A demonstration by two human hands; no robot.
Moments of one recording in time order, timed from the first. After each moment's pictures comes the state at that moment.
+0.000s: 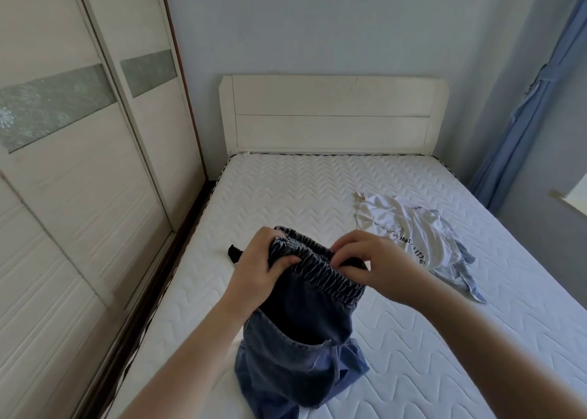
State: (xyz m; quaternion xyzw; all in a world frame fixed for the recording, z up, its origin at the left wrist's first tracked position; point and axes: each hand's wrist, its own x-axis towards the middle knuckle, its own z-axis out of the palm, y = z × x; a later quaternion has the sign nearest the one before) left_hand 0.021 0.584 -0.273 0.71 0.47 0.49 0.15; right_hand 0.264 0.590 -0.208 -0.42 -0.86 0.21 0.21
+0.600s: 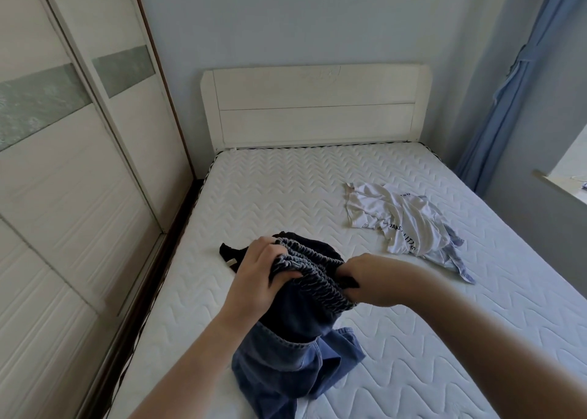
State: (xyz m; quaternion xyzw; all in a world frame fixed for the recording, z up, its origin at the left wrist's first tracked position) left_hand 0.039 0.577 -0.291 0.77 0.42 0.48 0.06; right_hand 0.269 0.590 -0.219 -0.49 -0.85 0.17 -0.11
